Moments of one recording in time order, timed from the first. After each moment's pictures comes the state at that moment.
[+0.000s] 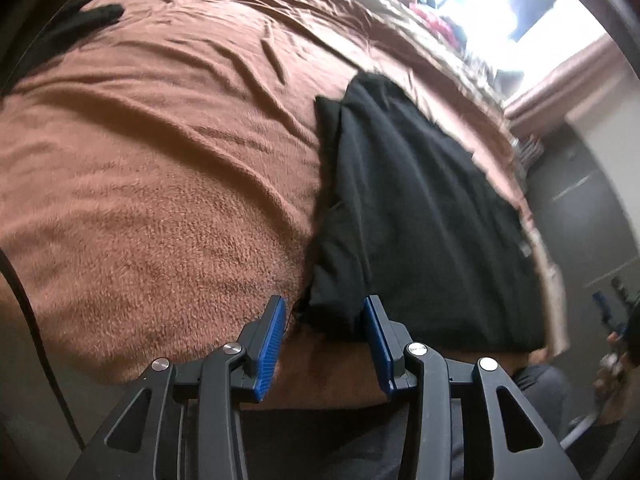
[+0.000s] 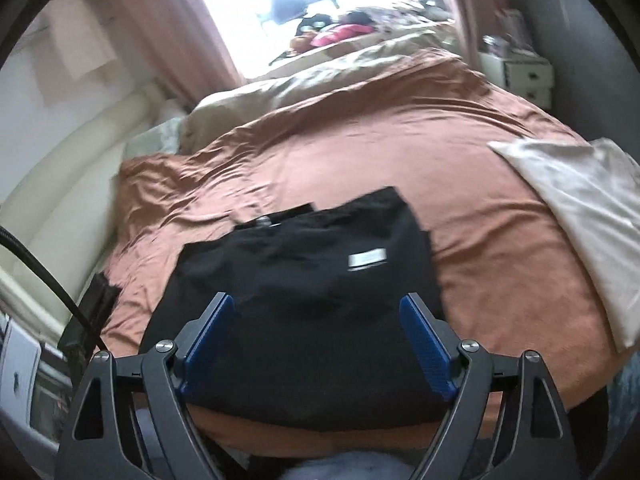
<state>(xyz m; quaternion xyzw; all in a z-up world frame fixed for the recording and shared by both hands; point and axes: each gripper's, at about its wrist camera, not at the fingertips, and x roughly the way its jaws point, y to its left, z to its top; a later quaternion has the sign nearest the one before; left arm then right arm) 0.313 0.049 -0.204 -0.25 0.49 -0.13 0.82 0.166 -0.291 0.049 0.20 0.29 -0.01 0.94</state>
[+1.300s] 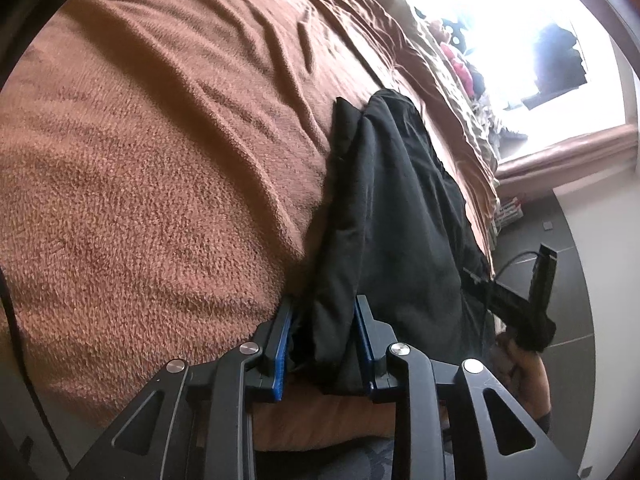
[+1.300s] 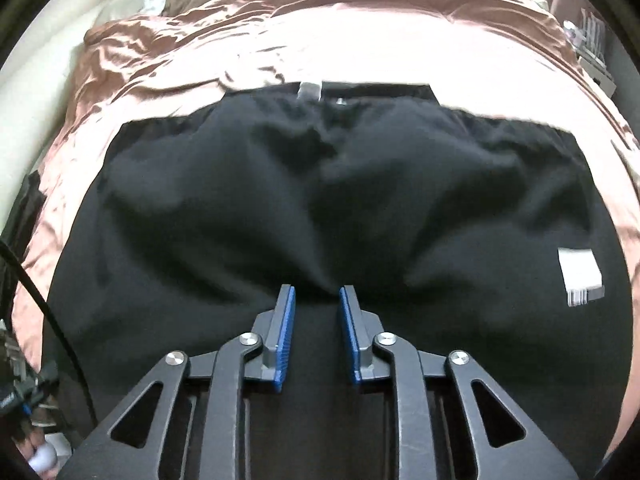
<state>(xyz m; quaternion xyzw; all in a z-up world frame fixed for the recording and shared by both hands) 0.329 0.052 -0.234 -0.39 0.48 -0.13 0.78 0.445 -0.187 -0.069 0.08 0.48 -0.03 0.87</state>
